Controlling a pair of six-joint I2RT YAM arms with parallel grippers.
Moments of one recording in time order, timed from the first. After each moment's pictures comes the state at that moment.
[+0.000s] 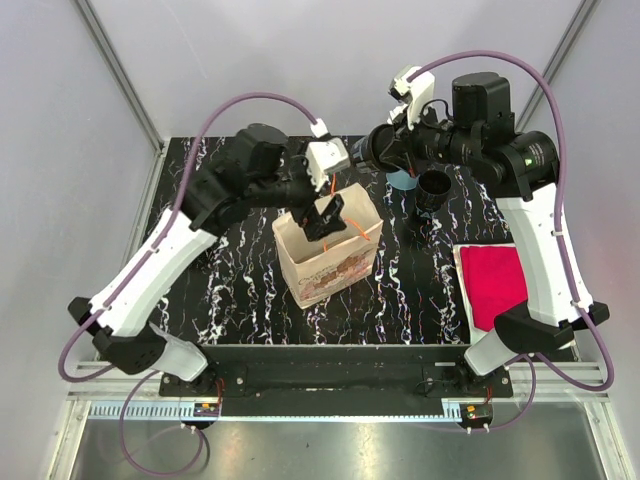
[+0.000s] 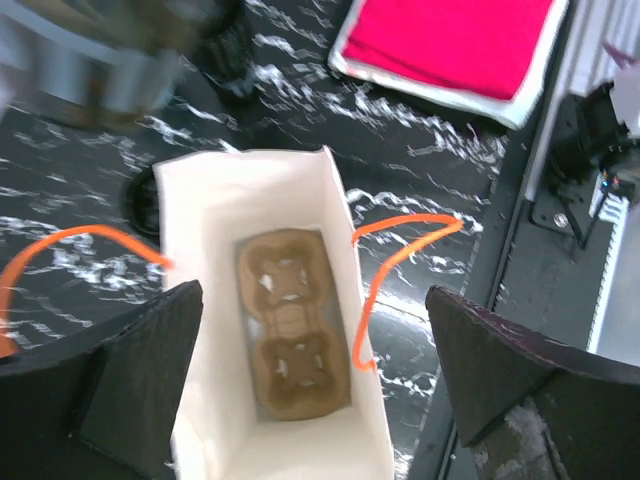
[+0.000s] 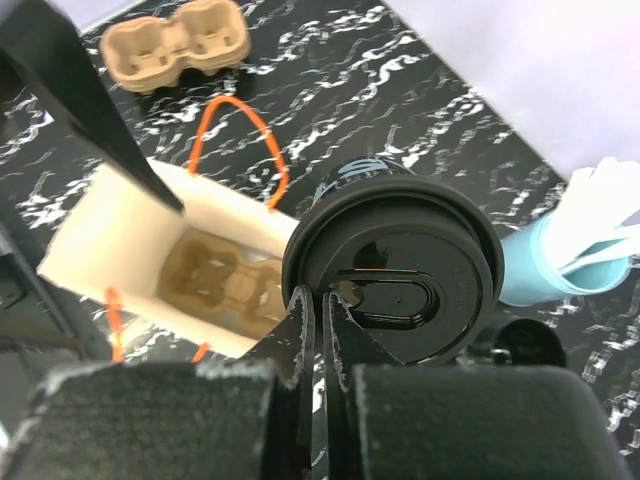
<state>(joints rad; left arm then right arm) -0.76 1.47 1.83 -0.91 0.41 0.24 0.47 1.57 2.26 -1.13 -0.33 -0.24</state>
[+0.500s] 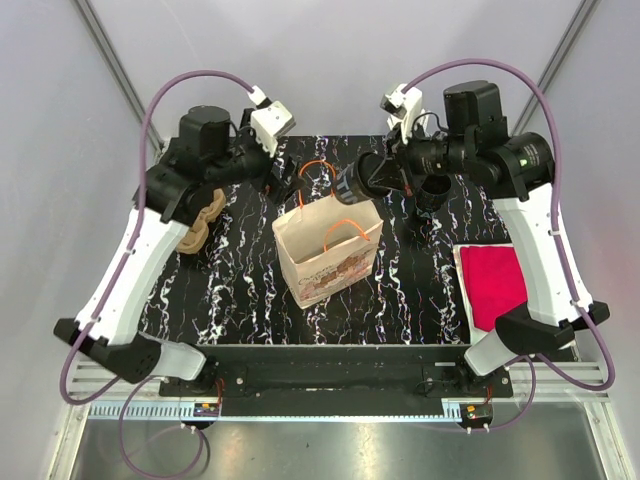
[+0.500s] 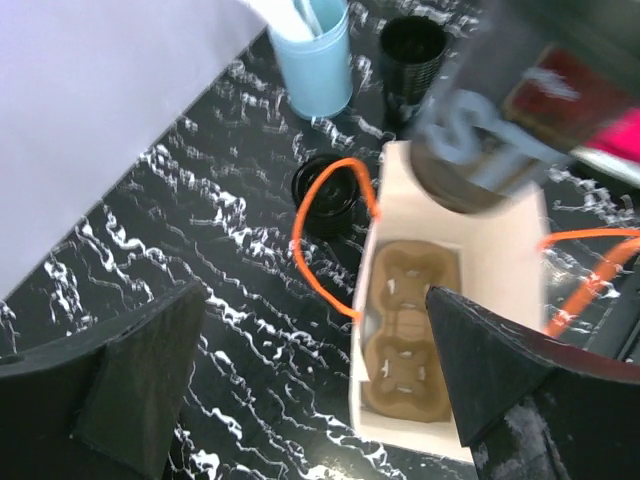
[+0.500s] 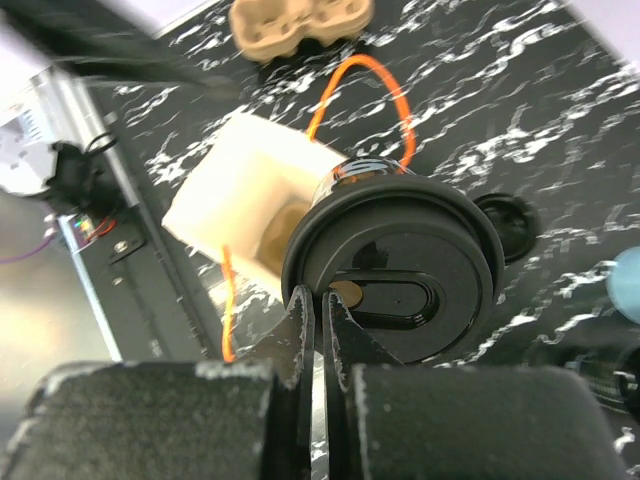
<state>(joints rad) -0.50 1.35 1.80 -0.81 0.35 0.25 0.48 1.56 2.23 -1.22 -0.55 -0.19</state>
